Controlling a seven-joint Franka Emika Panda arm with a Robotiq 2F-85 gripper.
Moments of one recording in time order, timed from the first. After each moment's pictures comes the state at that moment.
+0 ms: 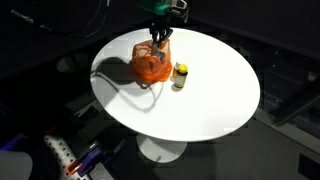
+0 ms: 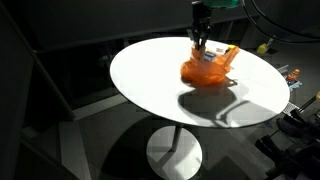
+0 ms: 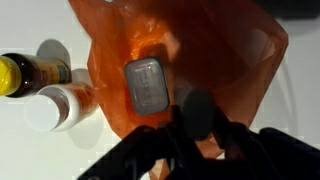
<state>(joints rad) 0.08 0.82 0.00 -1.25 0.03 1.83 0.12</state>
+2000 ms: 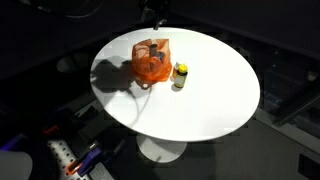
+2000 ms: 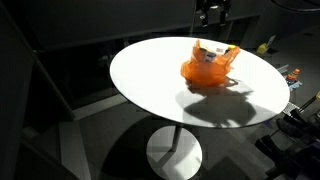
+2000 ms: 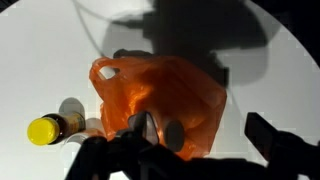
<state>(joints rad) 0.06 0.70 0.01 -1.20 0.10 1.49 0.15</state>
